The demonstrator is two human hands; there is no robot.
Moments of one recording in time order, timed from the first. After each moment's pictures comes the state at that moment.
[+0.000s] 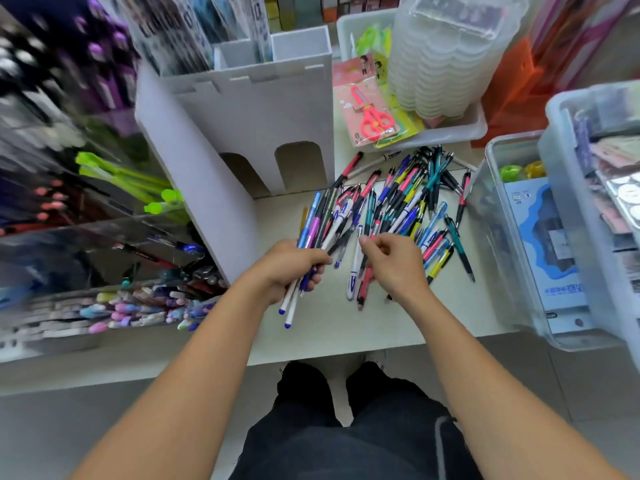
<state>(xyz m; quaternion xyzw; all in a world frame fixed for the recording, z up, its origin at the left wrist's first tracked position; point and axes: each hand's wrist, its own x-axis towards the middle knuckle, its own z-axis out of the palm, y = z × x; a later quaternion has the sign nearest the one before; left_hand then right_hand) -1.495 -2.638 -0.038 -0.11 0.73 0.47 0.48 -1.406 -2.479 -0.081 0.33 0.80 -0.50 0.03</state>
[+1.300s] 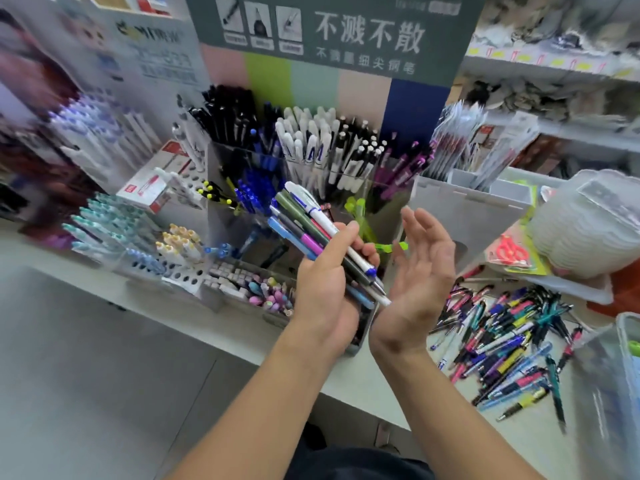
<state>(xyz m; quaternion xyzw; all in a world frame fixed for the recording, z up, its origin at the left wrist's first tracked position) -1.467 -2.760 0.127 -0.21 0.30 0.93 0.06 -1.453 -2.702 0.107 0.12 0.52 -0.81 -0.24</state>
